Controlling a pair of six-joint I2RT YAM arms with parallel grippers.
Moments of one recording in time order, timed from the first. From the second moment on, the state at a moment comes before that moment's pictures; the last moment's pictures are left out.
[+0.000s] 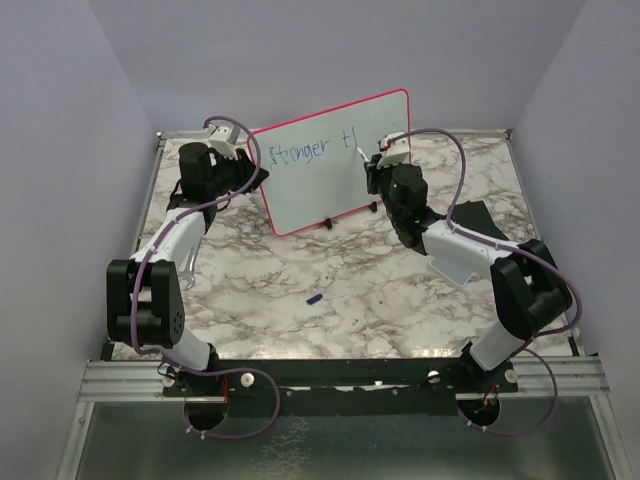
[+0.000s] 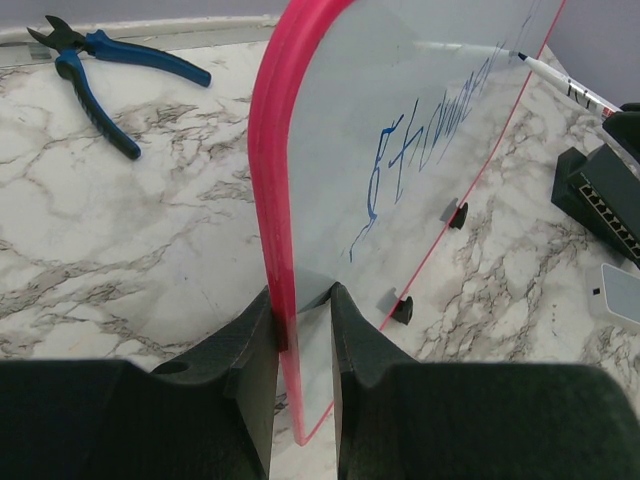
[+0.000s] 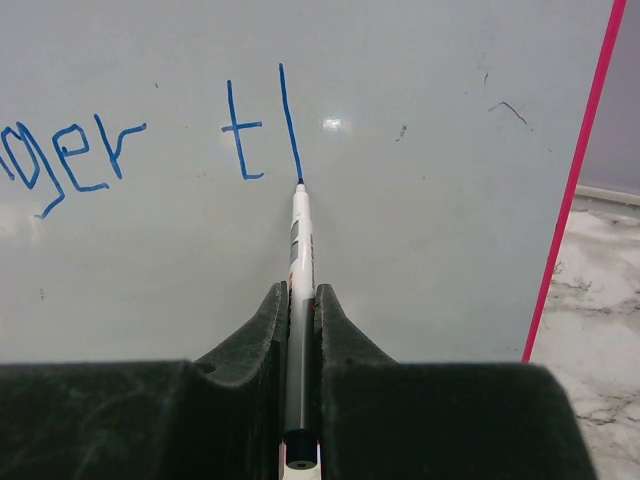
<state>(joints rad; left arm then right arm) -0.05 1.55 1.05 0.20 0.58 -0.21 0.55 1.64 1.01 0.58 0.27 0.01</state>
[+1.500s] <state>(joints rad) -0.05 1.55 1.05 0.20 0.58 -0.21 0.55 1.63 1.05 0.58 0.30 -0.03</state>
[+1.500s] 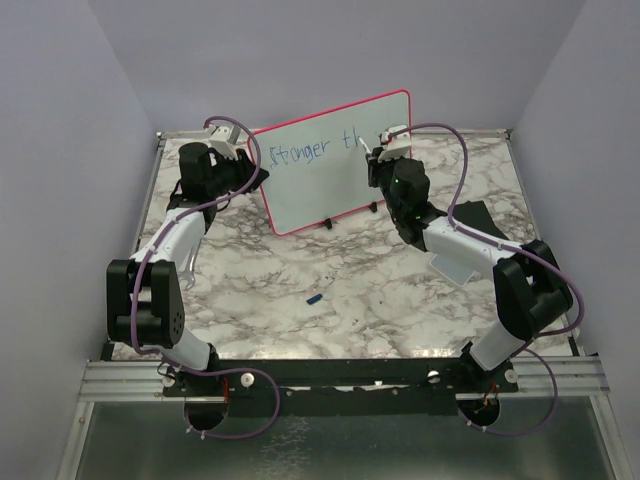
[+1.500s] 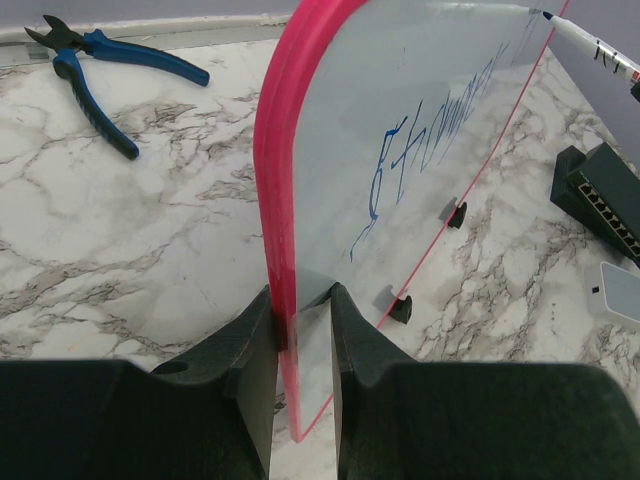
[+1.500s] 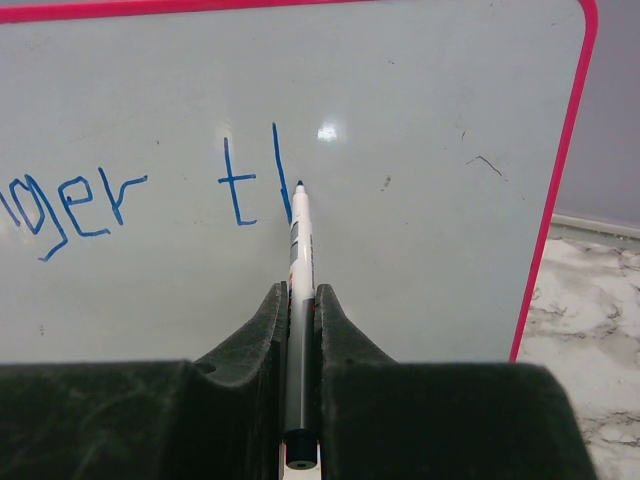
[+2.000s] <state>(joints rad) -0.05 1.55 1.05 0.20 0.58 -0.21 0.55 1.63 1.05 0.58 0.30 -0.04</state>
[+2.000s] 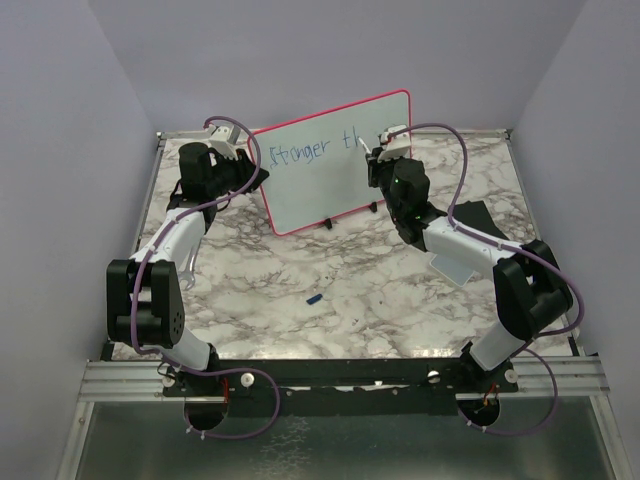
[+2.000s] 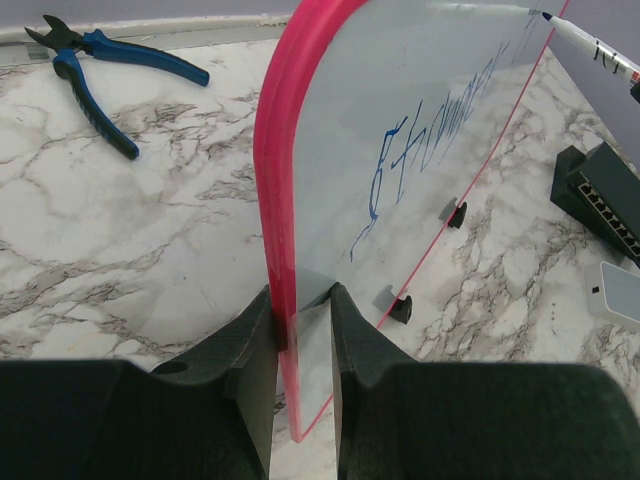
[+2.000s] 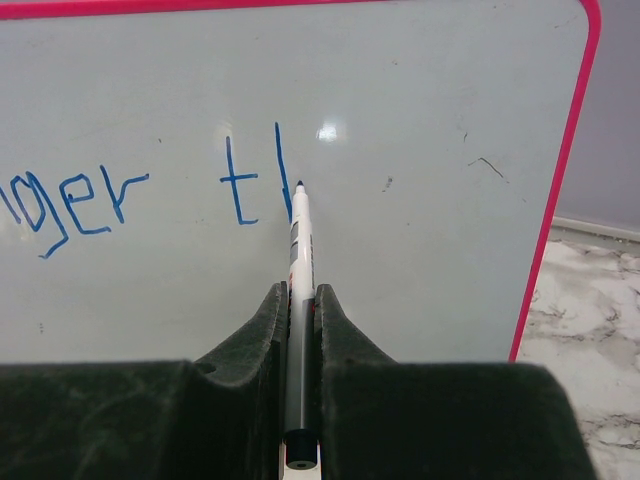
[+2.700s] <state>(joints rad) -0.05 1.55 1.05 0.20 0.58 -0.21 0.55 1.64 1.08 0.57 0.29 -0.04</state>
